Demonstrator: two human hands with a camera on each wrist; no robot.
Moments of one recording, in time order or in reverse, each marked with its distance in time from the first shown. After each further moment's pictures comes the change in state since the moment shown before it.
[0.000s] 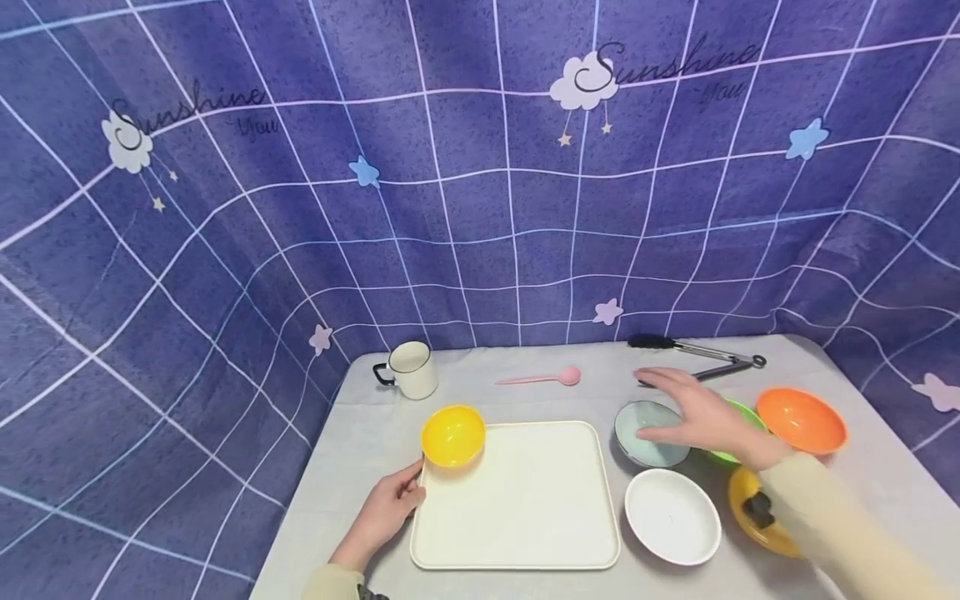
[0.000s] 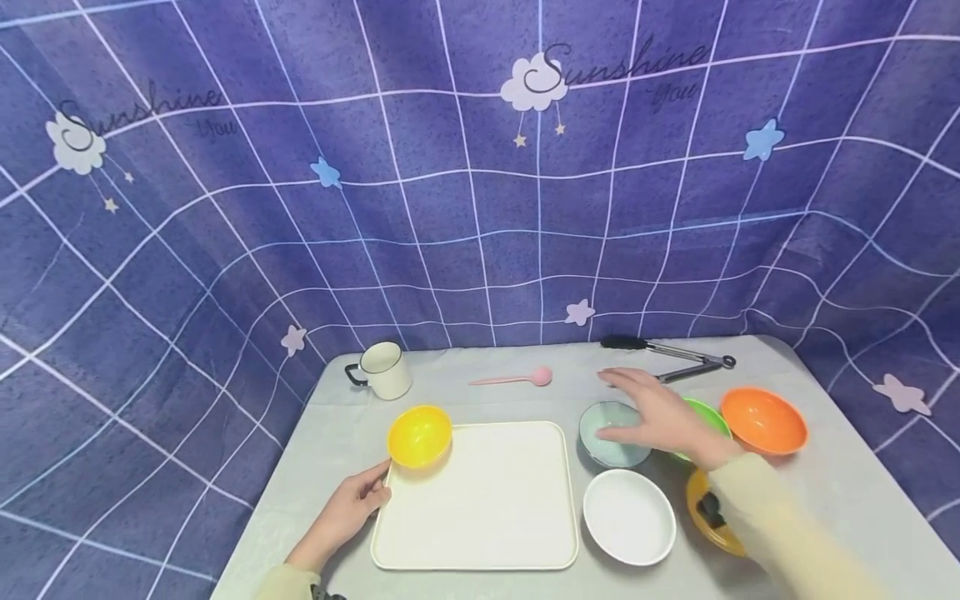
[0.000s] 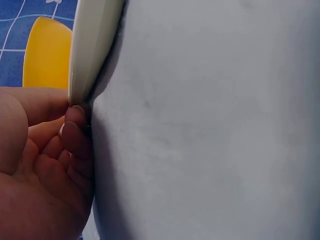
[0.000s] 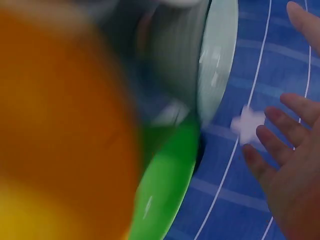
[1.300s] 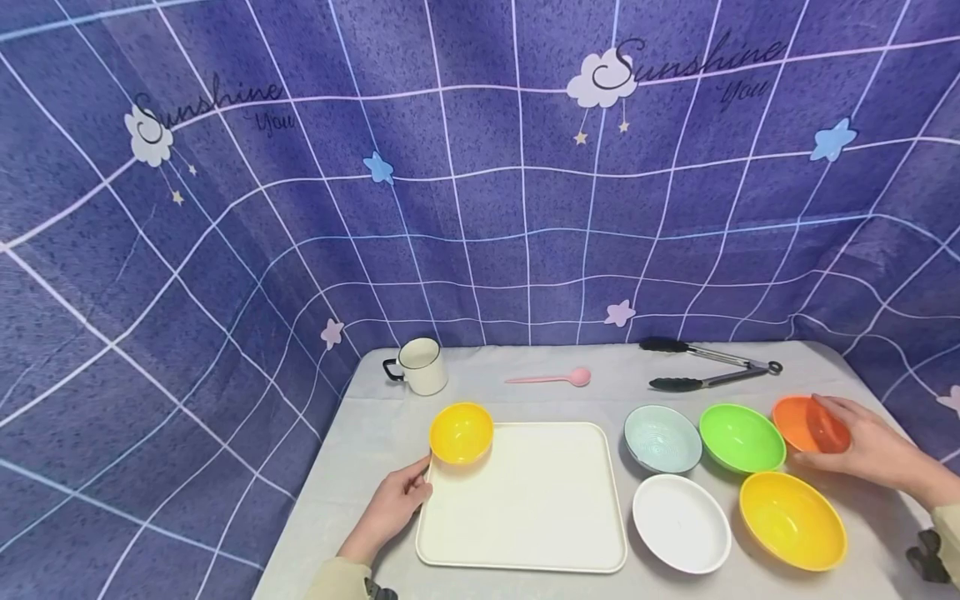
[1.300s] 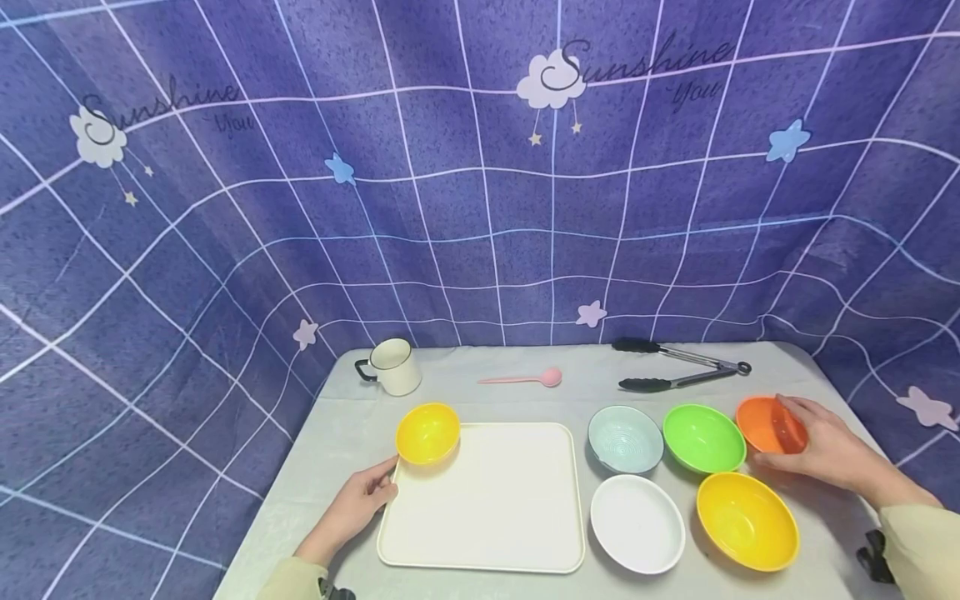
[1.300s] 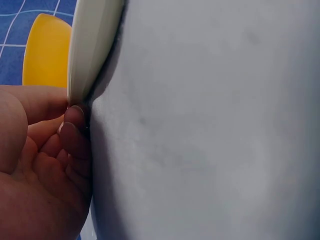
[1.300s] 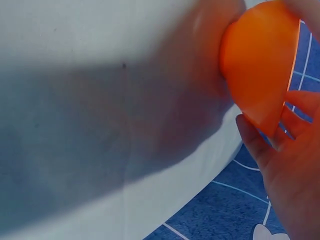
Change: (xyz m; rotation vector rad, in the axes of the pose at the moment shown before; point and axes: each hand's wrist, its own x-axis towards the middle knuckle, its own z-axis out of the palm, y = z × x) left_hand 0.000 -0.003 0.000 -0.054 -0.005 0.008; right_hand -0.126 0.157 -0.046 -0.111 0.090 0.272
